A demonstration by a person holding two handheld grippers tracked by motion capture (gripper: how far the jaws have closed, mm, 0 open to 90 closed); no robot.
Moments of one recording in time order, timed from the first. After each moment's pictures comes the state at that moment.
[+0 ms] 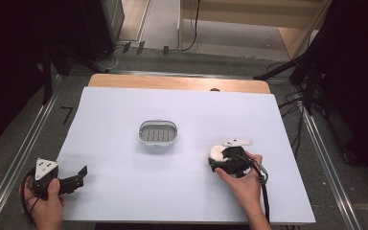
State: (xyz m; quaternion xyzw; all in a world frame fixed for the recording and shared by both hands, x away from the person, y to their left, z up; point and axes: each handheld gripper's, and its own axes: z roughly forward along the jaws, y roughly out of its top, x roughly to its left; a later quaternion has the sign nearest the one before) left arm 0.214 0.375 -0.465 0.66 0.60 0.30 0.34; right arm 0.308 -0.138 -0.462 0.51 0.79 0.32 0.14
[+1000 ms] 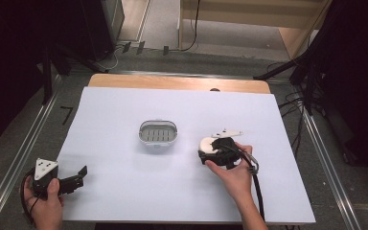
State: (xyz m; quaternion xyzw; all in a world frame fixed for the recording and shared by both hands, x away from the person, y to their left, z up) left arm 0.215 0.376 -0.465 0.66 0.60 0.30 0.34; right arm 0.323 -0.108 -0.441 0.48 0.80 0.34 0.14
